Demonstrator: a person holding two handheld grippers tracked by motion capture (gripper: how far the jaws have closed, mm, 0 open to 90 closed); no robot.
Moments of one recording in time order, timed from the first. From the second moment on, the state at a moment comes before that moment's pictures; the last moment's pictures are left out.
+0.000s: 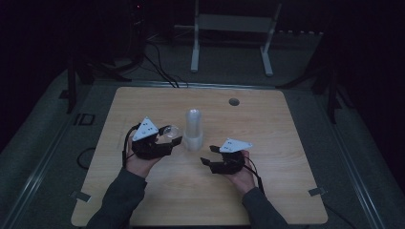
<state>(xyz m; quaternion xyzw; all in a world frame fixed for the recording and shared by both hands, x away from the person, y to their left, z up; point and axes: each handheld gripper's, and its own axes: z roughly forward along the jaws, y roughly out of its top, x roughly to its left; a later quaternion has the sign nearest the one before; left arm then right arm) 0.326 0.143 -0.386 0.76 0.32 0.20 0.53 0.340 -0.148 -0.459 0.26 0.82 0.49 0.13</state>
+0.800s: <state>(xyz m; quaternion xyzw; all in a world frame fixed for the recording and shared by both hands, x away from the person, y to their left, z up) 0.320 0.143 -0.394 0.77 0.27 0.16 0.56 0.338 -0.135 -0.437 0.18 0.80 0.56 0.09</state>
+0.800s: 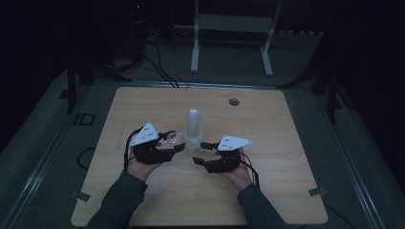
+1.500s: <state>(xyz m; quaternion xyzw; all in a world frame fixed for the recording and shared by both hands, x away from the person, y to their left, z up) 0.317 0.141 -0.392 0.76 0.25 0.13 0.58 0.346 -0.134 -0.441 0.17 0.76 0.63 0.02</state>
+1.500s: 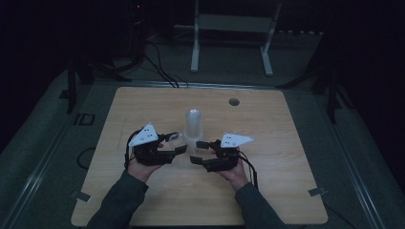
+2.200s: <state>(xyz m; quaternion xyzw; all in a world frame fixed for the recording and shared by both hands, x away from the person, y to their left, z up) 0.317 0.138 -0.393 0.76 0.24 0.12 0.59 0.345 -0.124 -0.442 0.15 0.75 0.64 0.01</state>
